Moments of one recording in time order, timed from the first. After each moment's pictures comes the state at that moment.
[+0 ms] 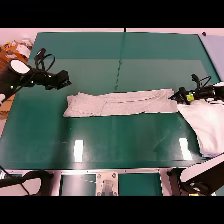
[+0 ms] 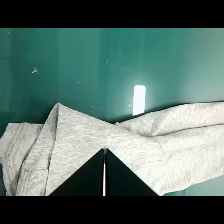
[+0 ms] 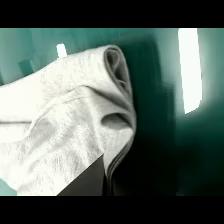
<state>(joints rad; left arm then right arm) 0.00 -1.40 1.21 0.92 -0.94 -1.46 -0.52 -1.91 1.43 -0.84 1.34 1.07</state>
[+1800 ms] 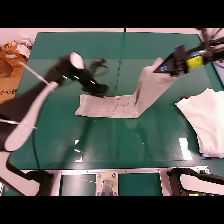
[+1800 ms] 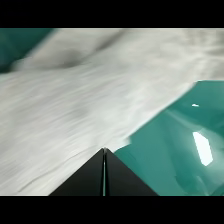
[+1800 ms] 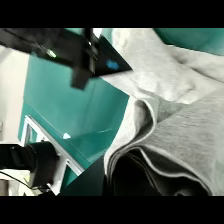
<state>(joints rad) -0.35 -1.72 1.68 1.13 -1.37 -1.44 -0.02 -1.36 1.61 -0.71 1.61 1.49</state>
